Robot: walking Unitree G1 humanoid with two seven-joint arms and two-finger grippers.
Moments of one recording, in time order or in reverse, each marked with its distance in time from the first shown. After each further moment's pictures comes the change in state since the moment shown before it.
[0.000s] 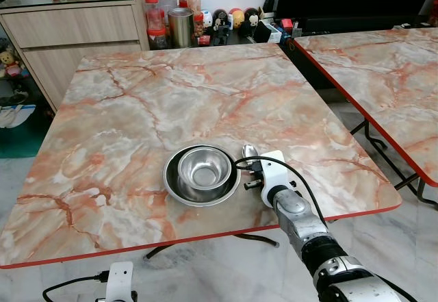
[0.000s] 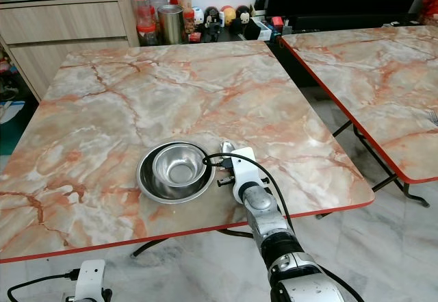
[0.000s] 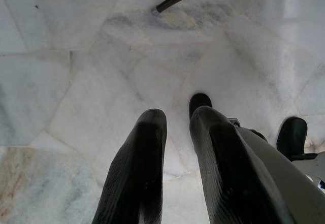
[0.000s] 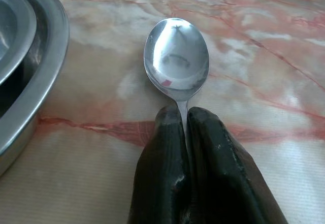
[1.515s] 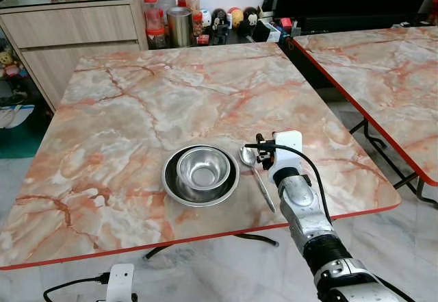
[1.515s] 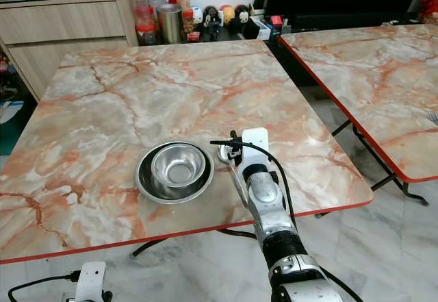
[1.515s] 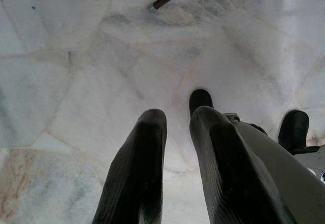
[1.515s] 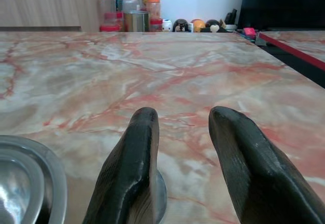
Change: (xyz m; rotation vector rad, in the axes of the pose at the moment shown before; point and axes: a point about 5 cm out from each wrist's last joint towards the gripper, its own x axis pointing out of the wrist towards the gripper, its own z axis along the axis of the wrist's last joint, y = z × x) left arm 0.000 -0.001 -0.003 0.034 0.008 -0.009; right arm -0.009 -0.006 0.046 0.055 -0.374 -0.081
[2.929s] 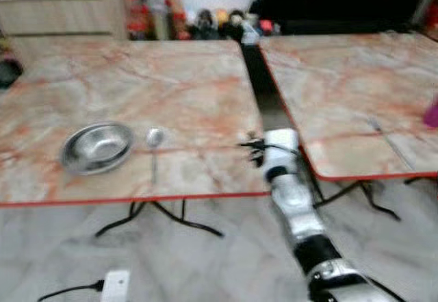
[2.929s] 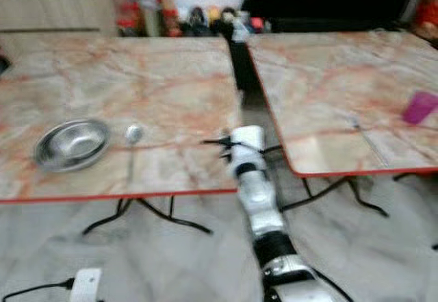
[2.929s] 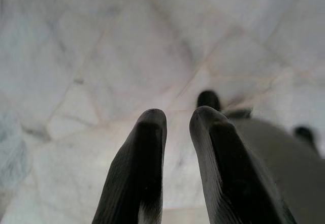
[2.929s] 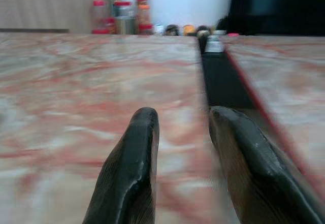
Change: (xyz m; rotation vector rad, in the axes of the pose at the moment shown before) left arm -0.001 0.006 -0.006 -0.008 0.025 0.025; right arm 0.002 0.013 0.006 -0.013 -0.021 0.025
